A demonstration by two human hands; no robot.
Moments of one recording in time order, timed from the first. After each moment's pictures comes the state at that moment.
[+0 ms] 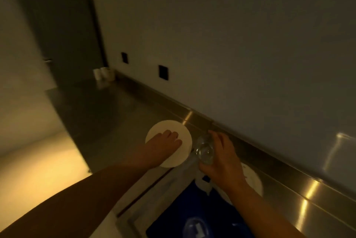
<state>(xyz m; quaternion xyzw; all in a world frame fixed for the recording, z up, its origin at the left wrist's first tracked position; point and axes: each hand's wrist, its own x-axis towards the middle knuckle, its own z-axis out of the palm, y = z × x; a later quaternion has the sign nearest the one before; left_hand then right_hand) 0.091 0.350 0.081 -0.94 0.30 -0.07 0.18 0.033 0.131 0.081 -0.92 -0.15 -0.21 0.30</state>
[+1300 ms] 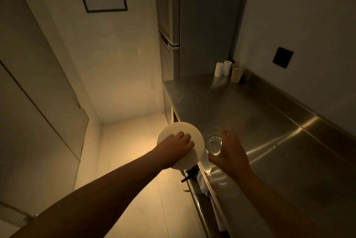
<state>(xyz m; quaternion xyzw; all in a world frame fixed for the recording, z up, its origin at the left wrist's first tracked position) 0.305 1.005 0.019 -0.98 0.09 0.05 0.18 0.386 0.812 0.001 -0.90 -0.31 -0.08 0.28</state>
